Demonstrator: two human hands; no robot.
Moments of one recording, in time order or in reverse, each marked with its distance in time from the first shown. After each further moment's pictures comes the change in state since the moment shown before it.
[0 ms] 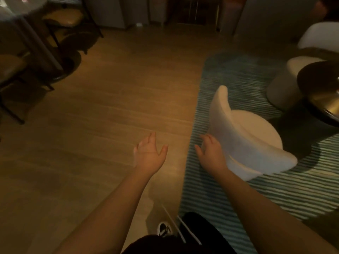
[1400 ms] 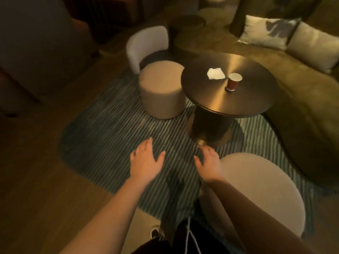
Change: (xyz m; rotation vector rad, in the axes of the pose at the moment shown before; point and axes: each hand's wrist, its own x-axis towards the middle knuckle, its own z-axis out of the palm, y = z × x) left_hand 0.862 0.529 0.164 0.078 -0.556 1.265; right_hand 0.686 0.249 -0.176 0.268 0.726 1.161
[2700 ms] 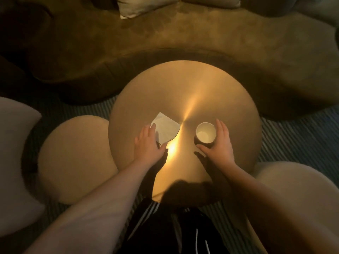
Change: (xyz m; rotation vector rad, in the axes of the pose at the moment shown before) left_hand 0.703 0.251 0.158 0.223 -0.447 0.759; right_hand 0.532 0.098 -0.143 0.268 0.488 0.781
